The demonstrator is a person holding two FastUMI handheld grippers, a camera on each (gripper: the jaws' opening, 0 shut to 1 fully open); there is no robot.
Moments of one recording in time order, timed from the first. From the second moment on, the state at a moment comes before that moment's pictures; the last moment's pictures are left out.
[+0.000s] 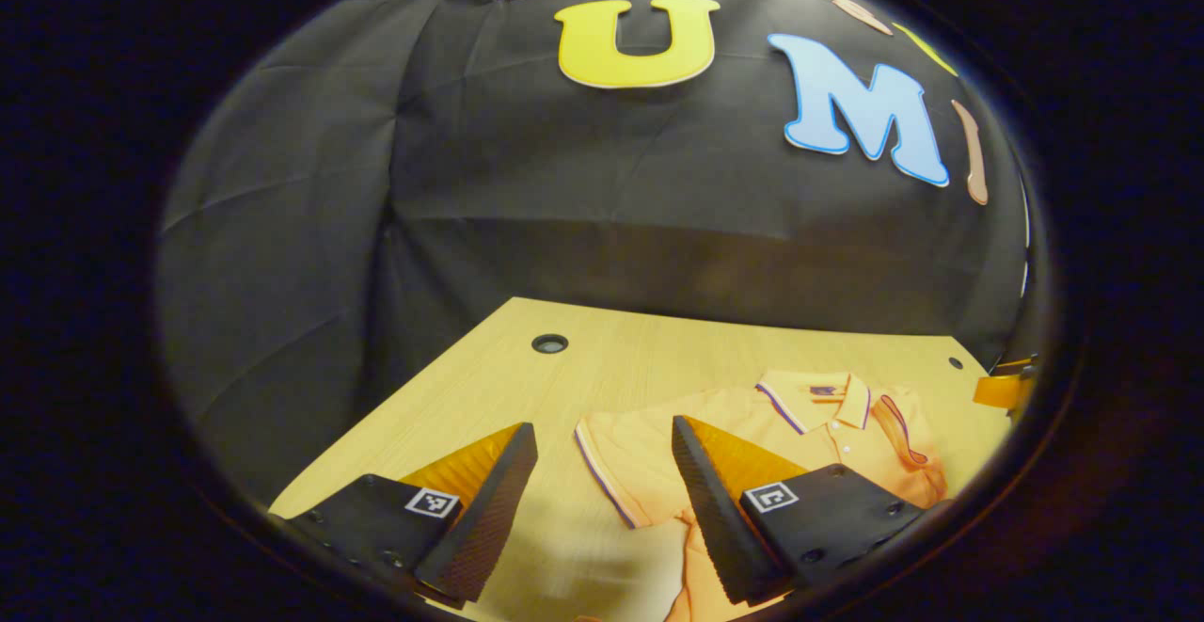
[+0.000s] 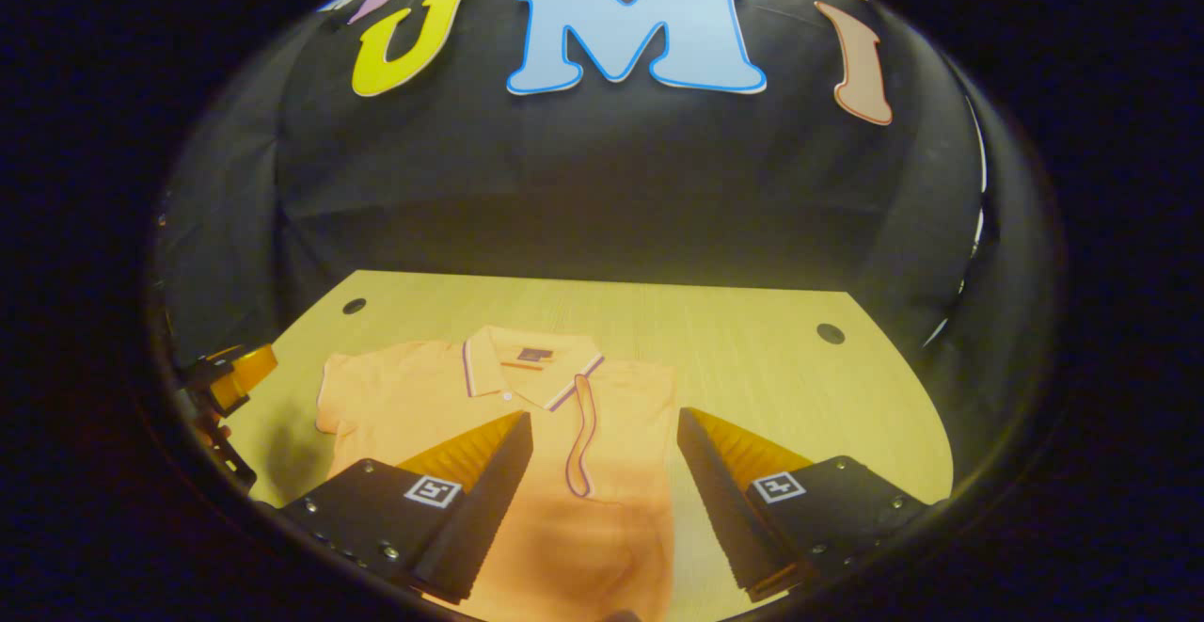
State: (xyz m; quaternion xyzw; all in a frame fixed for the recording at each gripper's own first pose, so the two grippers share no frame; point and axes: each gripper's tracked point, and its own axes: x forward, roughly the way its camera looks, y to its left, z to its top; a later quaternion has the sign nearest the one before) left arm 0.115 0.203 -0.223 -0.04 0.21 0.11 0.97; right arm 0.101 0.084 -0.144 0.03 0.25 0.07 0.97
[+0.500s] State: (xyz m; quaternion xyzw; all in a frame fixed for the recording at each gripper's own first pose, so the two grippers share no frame) left arm 0.162 0.221 -0.315 -0.04 0.31 0.12 0.94; right arm 0.031 0.076 -0.106 0.00 0.20 0.07 0.98
